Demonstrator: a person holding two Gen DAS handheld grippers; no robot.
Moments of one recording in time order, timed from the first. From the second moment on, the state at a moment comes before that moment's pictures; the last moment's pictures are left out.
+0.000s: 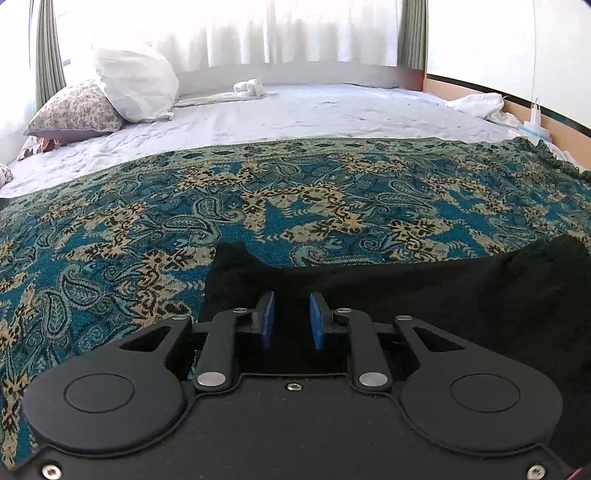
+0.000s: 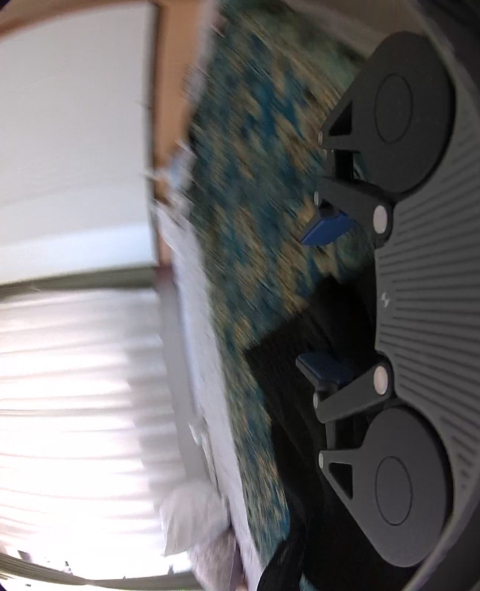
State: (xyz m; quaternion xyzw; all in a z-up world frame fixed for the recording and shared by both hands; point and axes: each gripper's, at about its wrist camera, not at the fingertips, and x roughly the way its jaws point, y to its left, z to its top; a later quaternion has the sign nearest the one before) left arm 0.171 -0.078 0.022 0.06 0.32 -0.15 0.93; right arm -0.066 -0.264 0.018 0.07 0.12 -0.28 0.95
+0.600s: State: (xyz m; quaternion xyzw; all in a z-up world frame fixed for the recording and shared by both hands) left arm 0.089 -0.039 0.047 0.11 0.36 -0.27 0.89; right arm -0.016 -0.116 0.026 0.01 0.22 0.00 0.97
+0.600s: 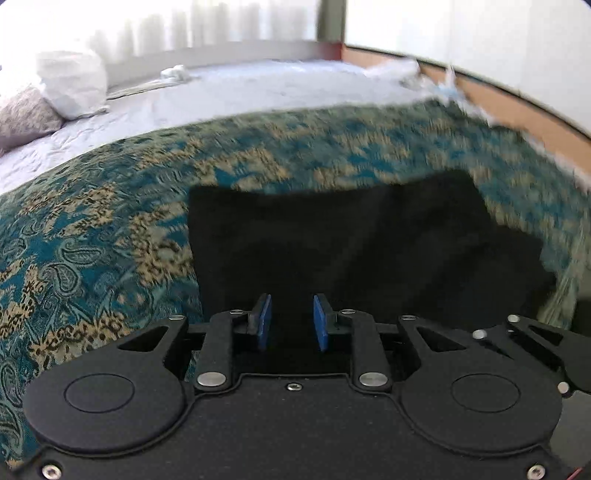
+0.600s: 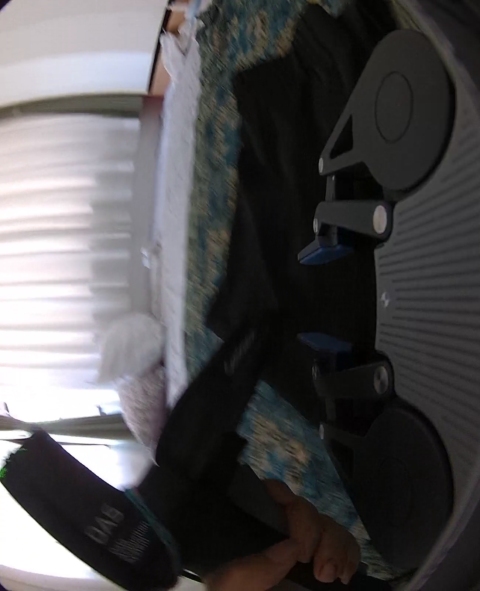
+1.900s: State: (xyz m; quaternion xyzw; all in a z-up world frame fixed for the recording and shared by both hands) left arm 0.132 -0.047 0.056 0.05 0.35 -0.15 0.92; right arm -0.045 -0.275 0.061 0.07 0.21 -0.11 0.97
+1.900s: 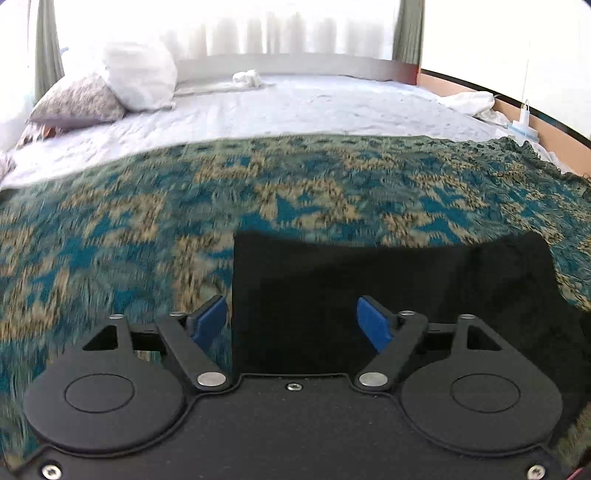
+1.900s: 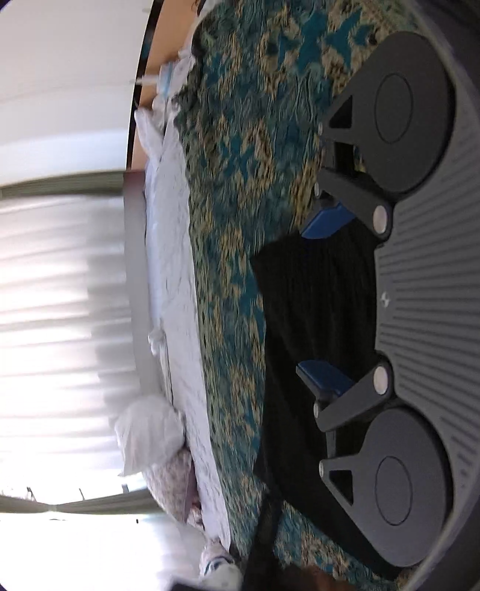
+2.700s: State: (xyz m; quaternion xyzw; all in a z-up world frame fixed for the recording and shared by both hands) left arm -0.003 -0.021 0.029 -0.02 0.36 -0.09 0.93; right arm -0.092 -0.223 0.036 0.01 0.24 -0.12 0.96
